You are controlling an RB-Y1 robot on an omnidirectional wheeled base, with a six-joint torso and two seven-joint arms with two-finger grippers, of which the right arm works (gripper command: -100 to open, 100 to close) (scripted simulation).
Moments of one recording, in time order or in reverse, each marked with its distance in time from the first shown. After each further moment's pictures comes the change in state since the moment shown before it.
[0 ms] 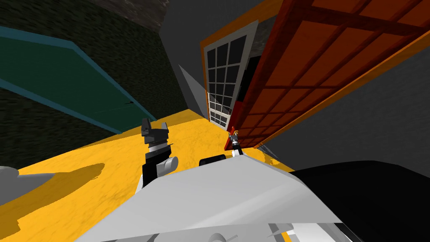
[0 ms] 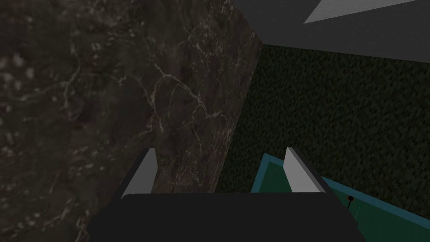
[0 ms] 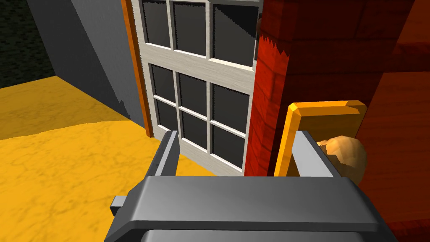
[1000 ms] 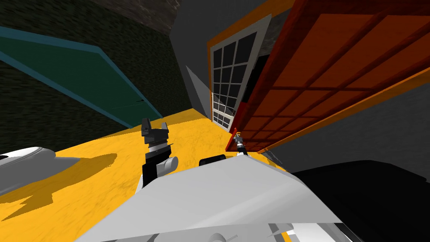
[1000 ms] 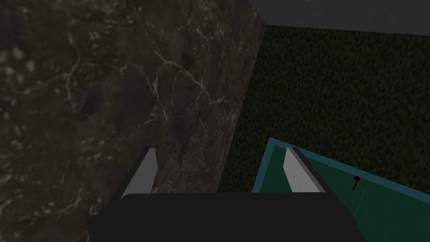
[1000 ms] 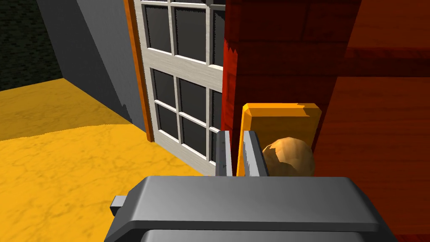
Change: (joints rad) arm 0.043 -0.080 -0.012 0.055 -0.012 -0.093 -0.090
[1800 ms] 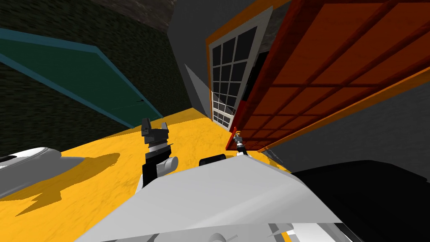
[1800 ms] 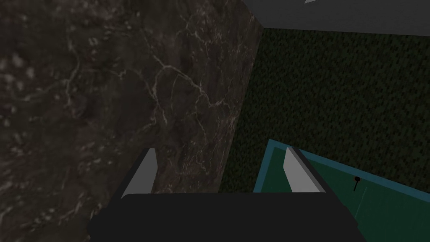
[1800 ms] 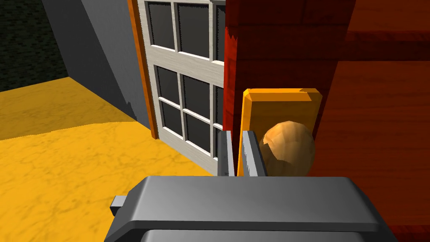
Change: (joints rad) arm -0.002 -0.003 0.009 -0.010 0.004 0.002 -0.006
